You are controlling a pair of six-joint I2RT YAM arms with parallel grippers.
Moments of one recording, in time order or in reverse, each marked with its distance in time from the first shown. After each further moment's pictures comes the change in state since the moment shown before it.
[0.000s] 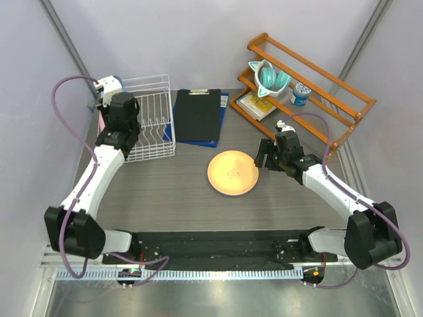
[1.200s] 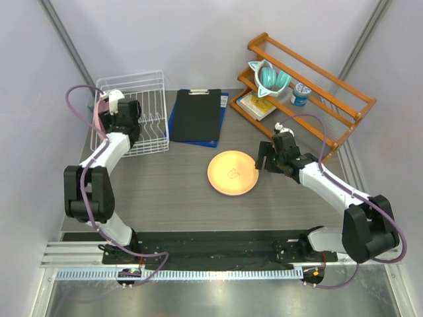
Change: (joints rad) left arm 0.124 0.271 -0.045 0.093 0.194 -0.188; right arm 0.013 0.033 0.000 -0.022 0.047 0.006
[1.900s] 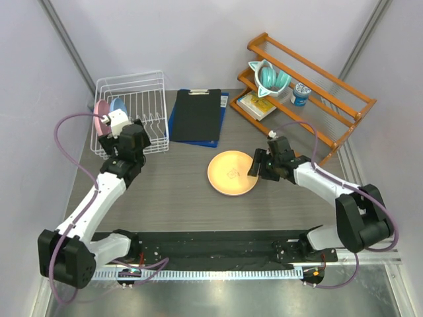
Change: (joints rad) left arm -0.248 -0.529 -0.310 -0.151 -0.047 -0.121; right arm 0.008 0.106 -0.051 0.063 -0.198 0.080
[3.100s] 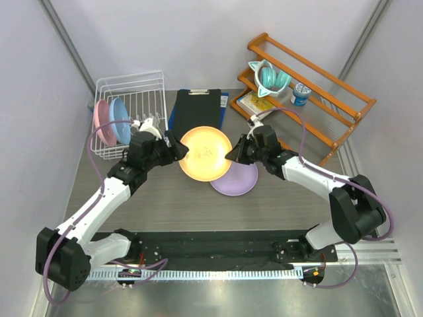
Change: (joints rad) left arm -0.101 0.004 -0.058 0.074 0.812 -0.280; right arm 0.139 0.092 0.136 0.345 -0.162 0.141
